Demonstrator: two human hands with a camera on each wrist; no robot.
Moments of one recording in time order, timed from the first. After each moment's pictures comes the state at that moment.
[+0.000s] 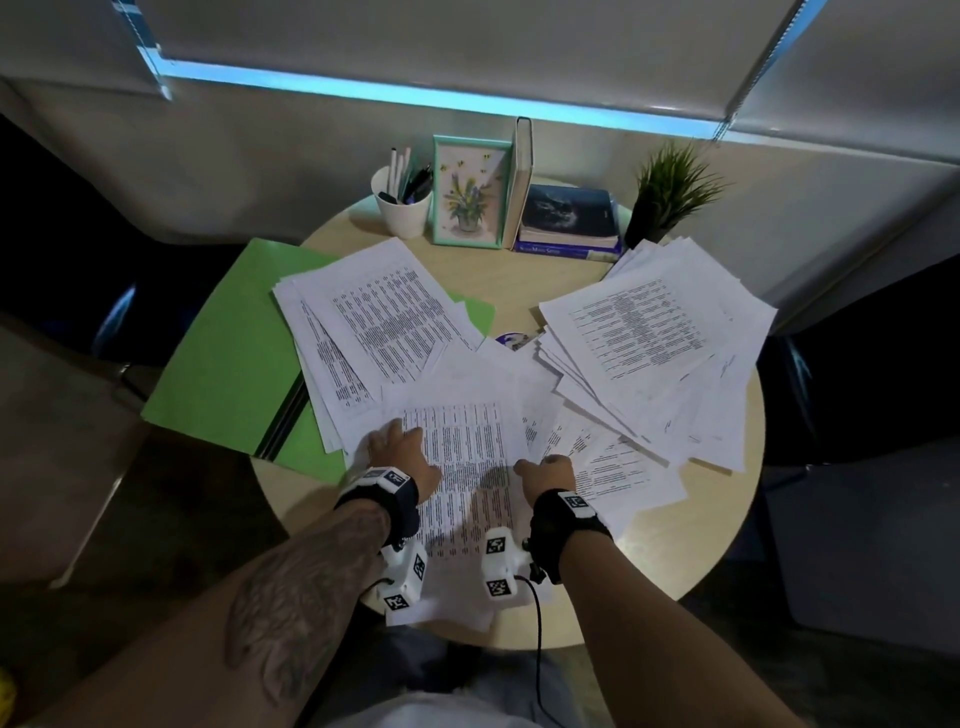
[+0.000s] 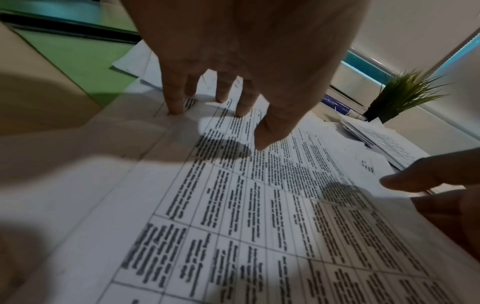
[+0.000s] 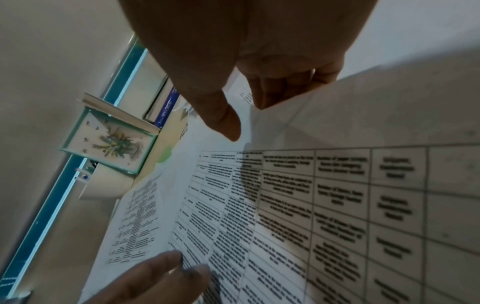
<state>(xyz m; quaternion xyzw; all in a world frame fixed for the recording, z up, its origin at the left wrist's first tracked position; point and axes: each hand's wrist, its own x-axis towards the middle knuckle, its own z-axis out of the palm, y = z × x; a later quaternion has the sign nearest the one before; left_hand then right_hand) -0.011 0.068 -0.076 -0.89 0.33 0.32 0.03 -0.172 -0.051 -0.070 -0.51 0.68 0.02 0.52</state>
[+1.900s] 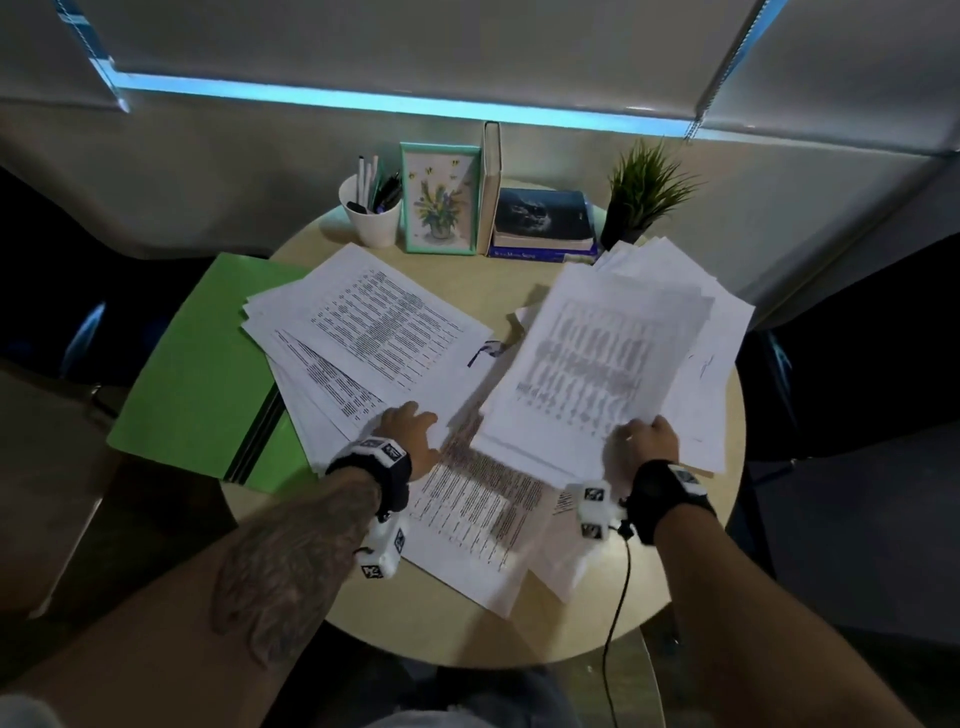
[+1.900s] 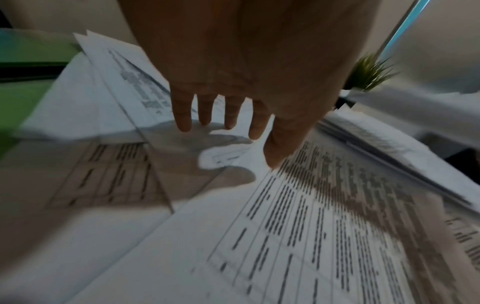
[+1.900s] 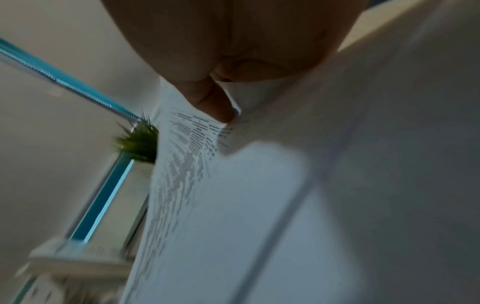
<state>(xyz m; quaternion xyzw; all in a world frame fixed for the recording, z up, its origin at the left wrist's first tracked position) 0.008 0.008 -0.077 -0.84 0.43 0.32 0.03 -0.252 -0.174 -0.035 -0.52 0.70 -0.15 0.46</state>
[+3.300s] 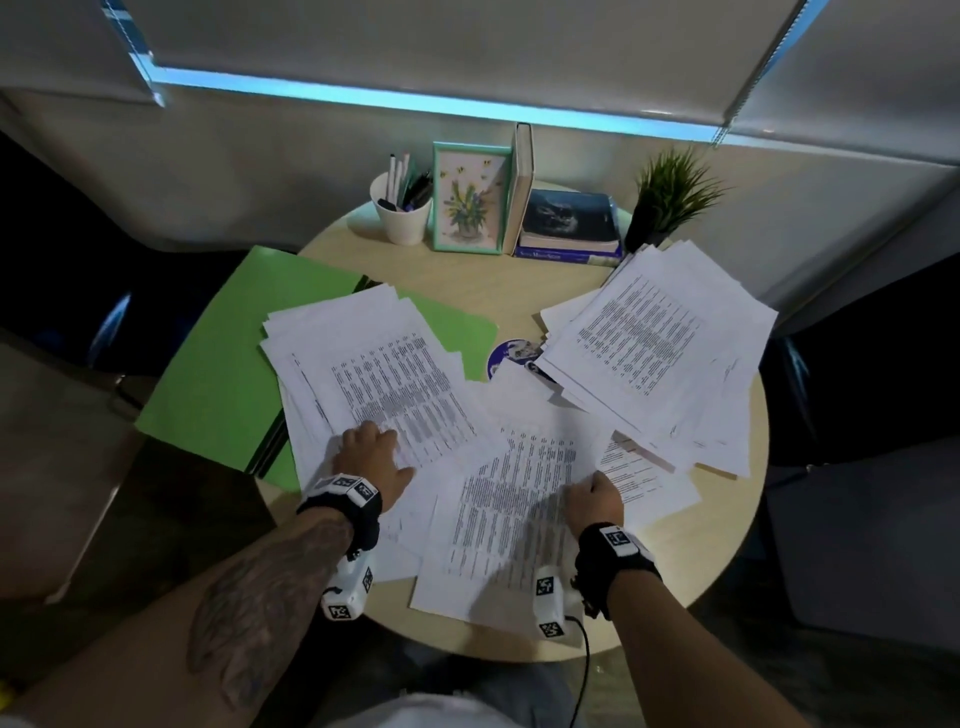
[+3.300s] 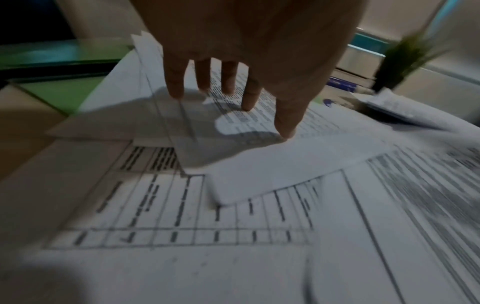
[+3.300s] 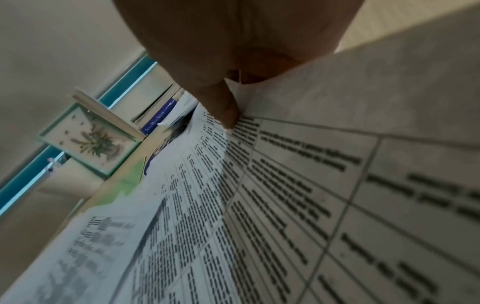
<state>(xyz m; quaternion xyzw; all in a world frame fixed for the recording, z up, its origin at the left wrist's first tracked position) 0.031 0.090 -0.082 -0.89 0.39 0.23 0.05 -0.219 -0.062 -0.085 -0.57 0.70 -0.06 0.44</state>
